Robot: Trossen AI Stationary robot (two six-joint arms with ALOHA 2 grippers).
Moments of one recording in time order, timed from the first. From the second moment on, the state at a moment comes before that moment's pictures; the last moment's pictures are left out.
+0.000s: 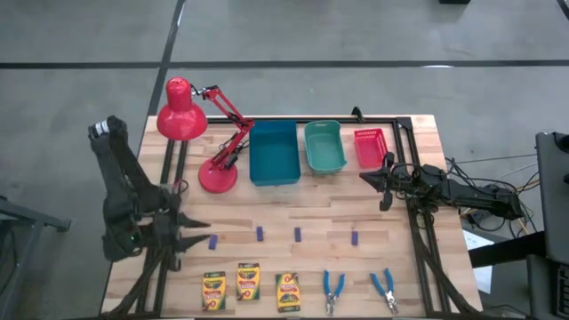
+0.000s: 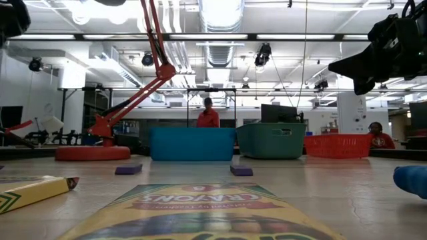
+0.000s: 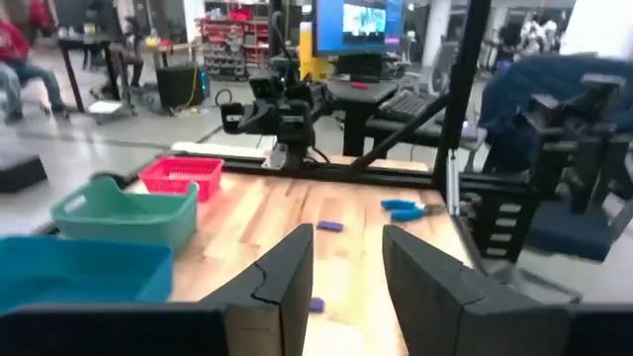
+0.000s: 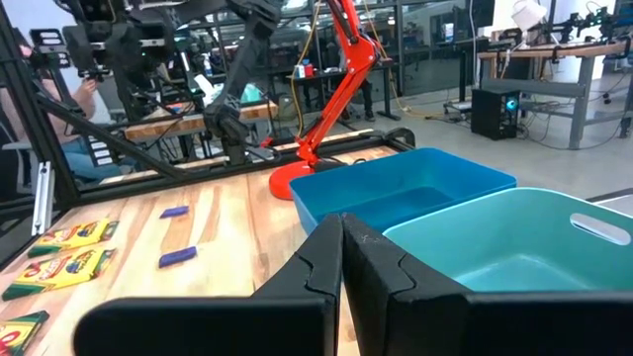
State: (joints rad) left arm -1.17 0.88 0.67 -0.07 -1.27 -0.43; right arm -0.14 0.02 0.01 0.02 0.08 0.16
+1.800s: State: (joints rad) left arm -1.29 1.50 0.75 -0.28 -0.51 -2.66; right arm -0.14 0.02 0.01 0.02 0.08 0.16
